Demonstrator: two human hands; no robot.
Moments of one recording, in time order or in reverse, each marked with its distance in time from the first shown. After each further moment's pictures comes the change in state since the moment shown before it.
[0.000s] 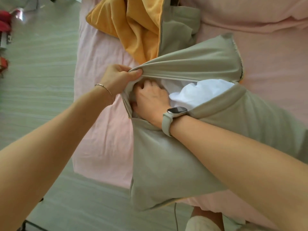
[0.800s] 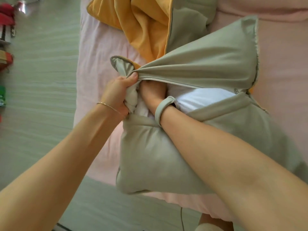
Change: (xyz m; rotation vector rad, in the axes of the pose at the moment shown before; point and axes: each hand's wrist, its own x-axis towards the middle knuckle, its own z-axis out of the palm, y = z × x) left_hand 0.003 -0.033 0.007 -0.619 0.049 -0.259; right_hand 0.044 -0.008 0.012 0.726 0.036 0.425
